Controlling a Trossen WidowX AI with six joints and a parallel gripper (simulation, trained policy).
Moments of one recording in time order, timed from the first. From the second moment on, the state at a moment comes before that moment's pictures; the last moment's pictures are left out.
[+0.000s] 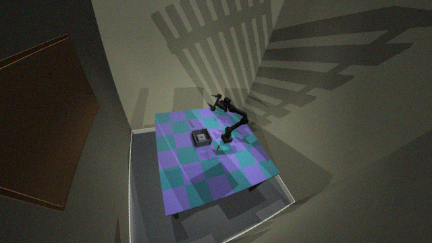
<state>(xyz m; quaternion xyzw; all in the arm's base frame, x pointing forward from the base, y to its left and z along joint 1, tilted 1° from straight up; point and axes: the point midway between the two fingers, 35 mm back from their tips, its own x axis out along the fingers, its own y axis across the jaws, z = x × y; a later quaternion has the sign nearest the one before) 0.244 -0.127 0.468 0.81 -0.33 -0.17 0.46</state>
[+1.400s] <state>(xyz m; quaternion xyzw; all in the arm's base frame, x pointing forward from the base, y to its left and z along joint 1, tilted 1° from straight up) 0.264 0.031 0.236 0.57 0.27 -0.37 0.68</state>
